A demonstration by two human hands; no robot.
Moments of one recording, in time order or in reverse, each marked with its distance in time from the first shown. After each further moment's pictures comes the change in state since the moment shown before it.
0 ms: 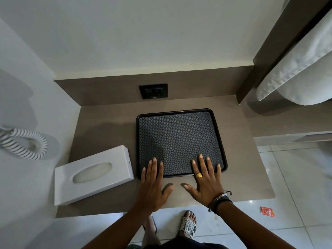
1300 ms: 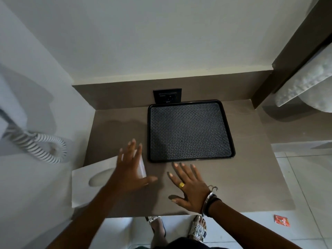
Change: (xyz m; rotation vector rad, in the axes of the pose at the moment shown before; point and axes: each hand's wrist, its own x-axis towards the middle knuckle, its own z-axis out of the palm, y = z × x) left_hand 0.024 -0.107 -0.120 0.033 0.013 0.005; right_hand 0.037 -0.073 -0.001 0.002 -0.044 -0.487
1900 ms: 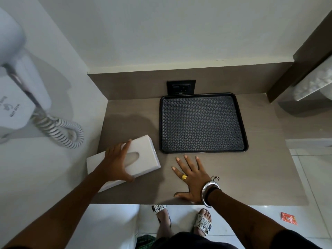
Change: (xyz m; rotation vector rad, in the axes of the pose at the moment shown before) left_hand -0.023 -0.099 -0.004 0.012 -0.274 -0.180; right_hand 0.023 -0.021 0.008 -0.091 -0.208 0.001
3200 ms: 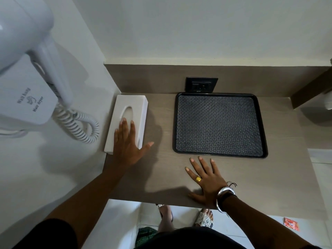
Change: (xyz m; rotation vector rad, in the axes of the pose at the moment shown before) left_hand 0.037 -0.001 0.011 0.021 0.537 -0.168; right_hand 0.004 -0.001 -0.004 -0.032 -0.047 0.012
